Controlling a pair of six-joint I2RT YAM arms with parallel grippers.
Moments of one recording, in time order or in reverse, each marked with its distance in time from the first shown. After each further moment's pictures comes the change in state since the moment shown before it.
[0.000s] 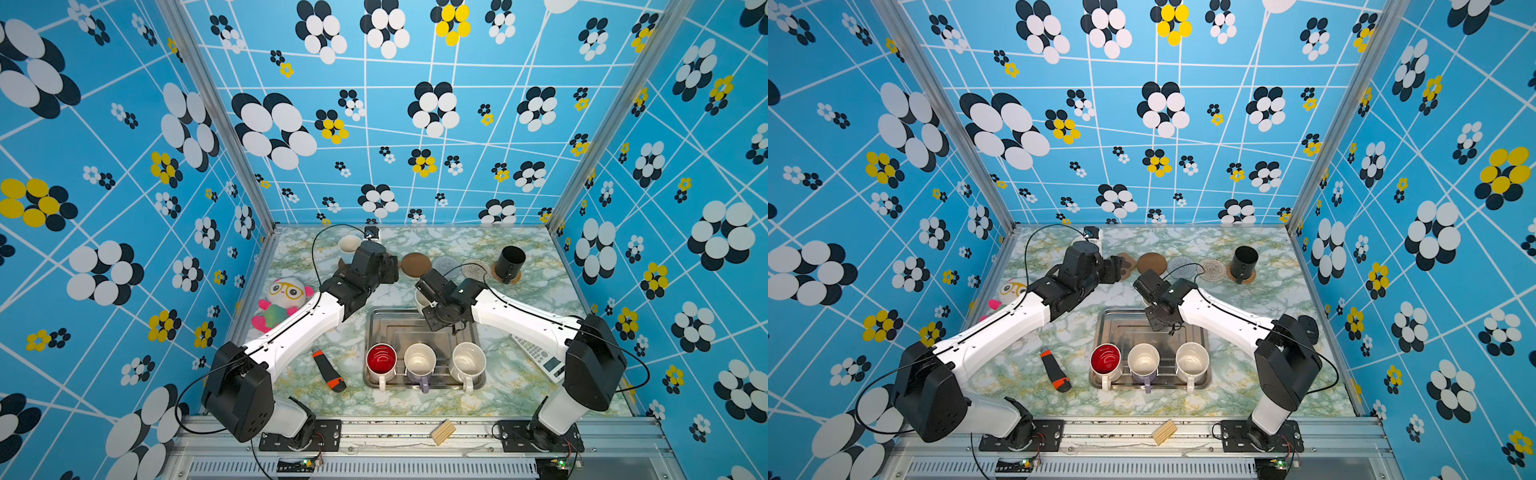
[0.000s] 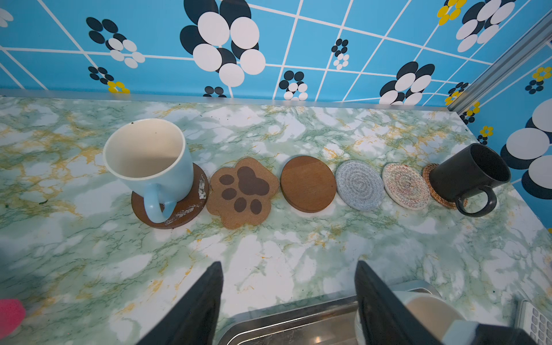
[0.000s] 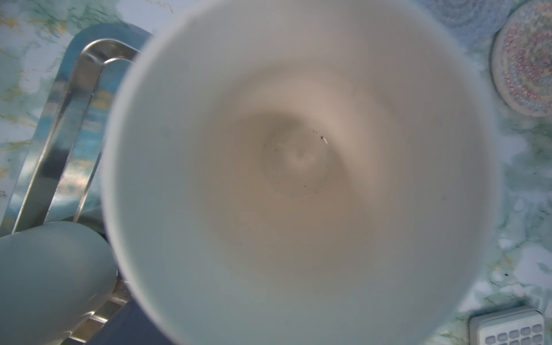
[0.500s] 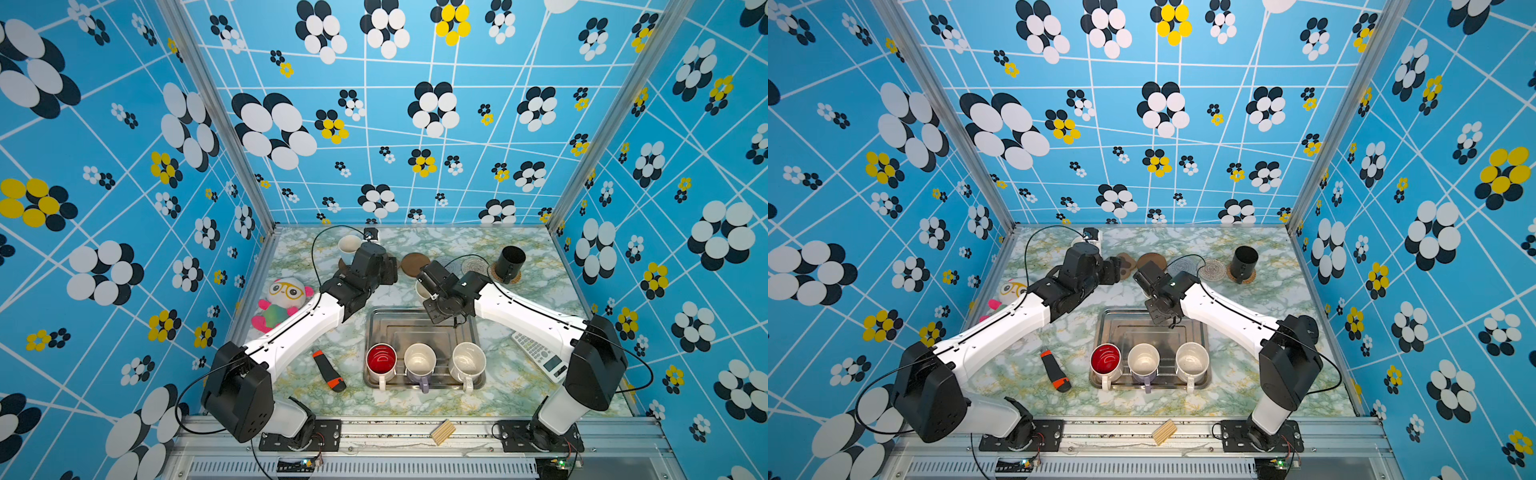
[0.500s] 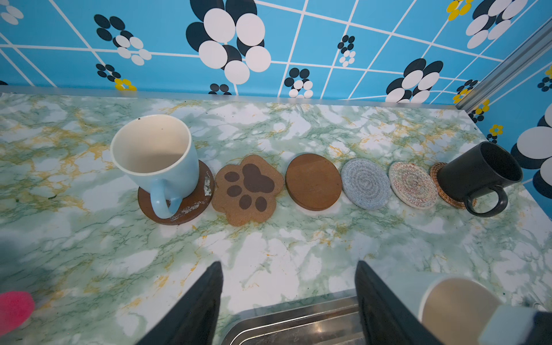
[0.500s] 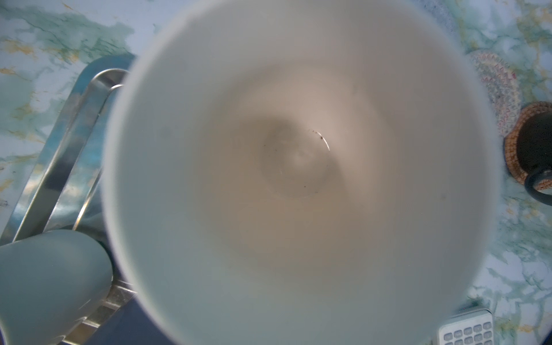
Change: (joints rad) left arm 0.001 -0.002 -0.016 0.000 -0.017 0.000; right arm -0.026 0.000 0.072 -0.032 0.037 -0.060
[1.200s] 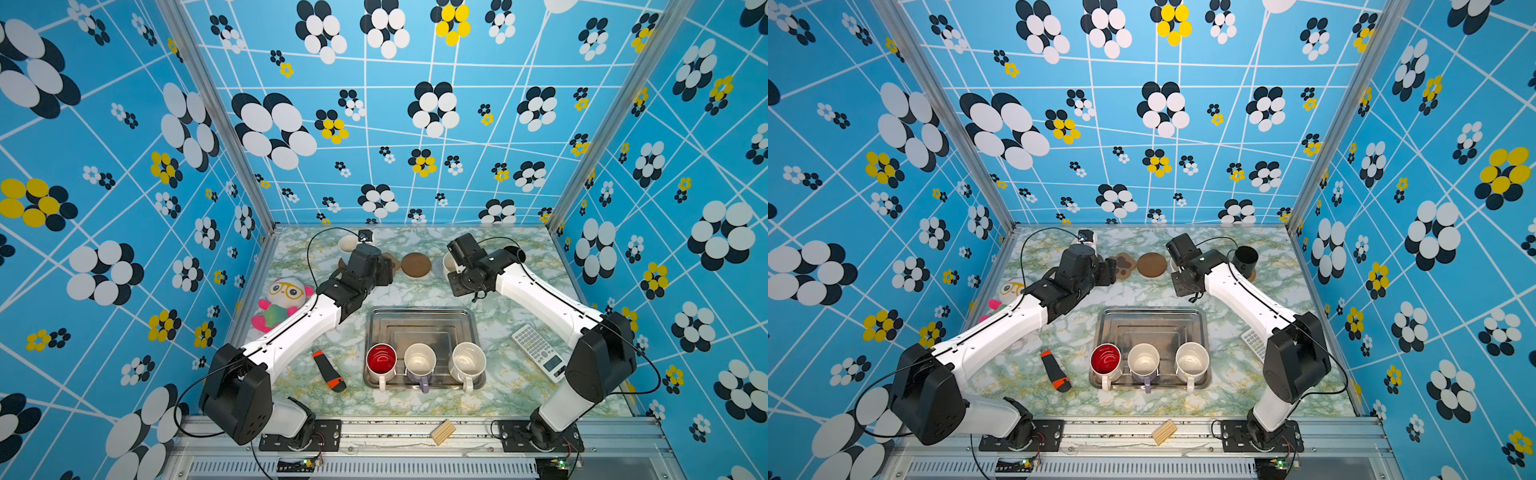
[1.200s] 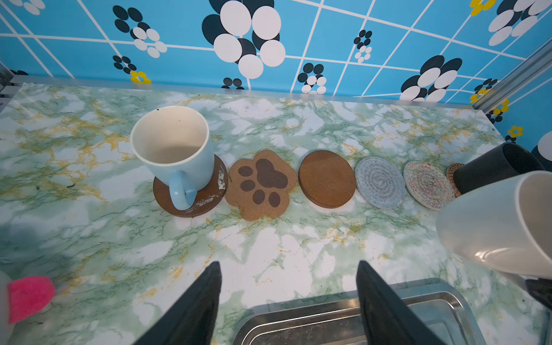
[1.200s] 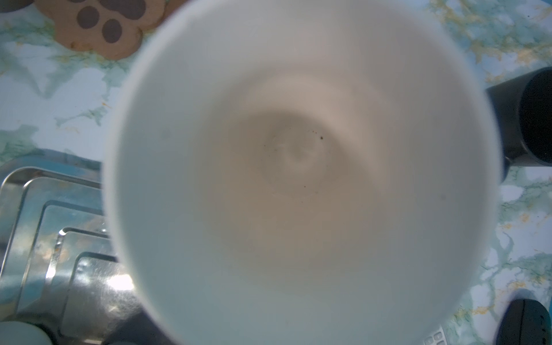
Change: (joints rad) left arm 0.038 -0.016 -0.037 0.003 -0.002 0.000; right arm -0.275 0.006 0.081 -0.004 -0.015 -0.045
